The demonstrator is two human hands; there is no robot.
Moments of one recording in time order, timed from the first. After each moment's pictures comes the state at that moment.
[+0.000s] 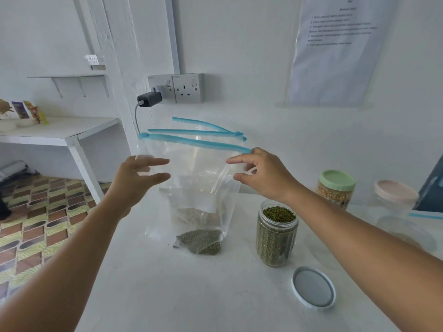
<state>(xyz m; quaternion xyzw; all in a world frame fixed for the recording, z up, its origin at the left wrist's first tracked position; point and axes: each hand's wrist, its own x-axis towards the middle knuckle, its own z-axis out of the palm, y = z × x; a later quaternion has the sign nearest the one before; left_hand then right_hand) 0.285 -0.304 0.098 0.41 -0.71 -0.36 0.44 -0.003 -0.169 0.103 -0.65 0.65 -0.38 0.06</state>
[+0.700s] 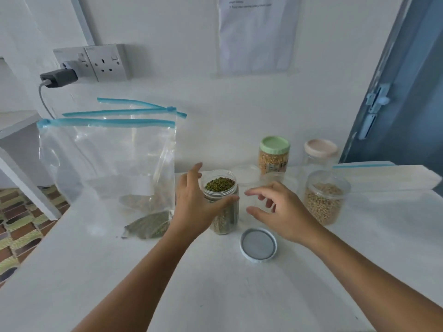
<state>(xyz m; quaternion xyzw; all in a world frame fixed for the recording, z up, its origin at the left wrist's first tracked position) 0.112 -0.157 0.002 0.33 -0.83 -0.33 0.30 -0.062 0.002 -0.007 -0.53 0.75 -0.39 0.08</state>
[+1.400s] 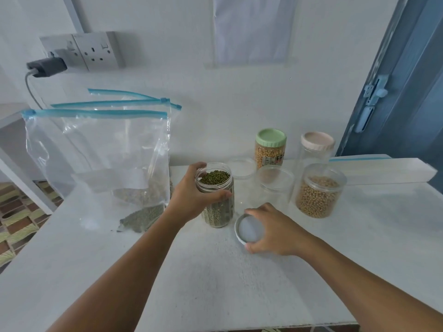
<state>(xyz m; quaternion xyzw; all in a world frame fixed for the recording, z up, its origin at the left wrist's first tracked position) 0.098 -0.186 -0.013 0.31 -0.80 -0.45 0.25 -0.058 0.012 -0.047 -0.53 0.81 -0.14 0.21</state>
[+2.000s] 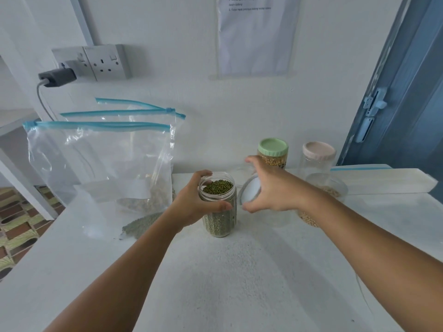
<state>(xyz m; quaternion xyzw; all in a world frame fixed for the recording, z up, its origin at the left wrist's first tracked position) 0.100 -0.198 -0.006 0.26 -0.82 -0.47 0.20 -0.071 -0.022 0.065 -0.55 0.80 -0.18 0.13</state>
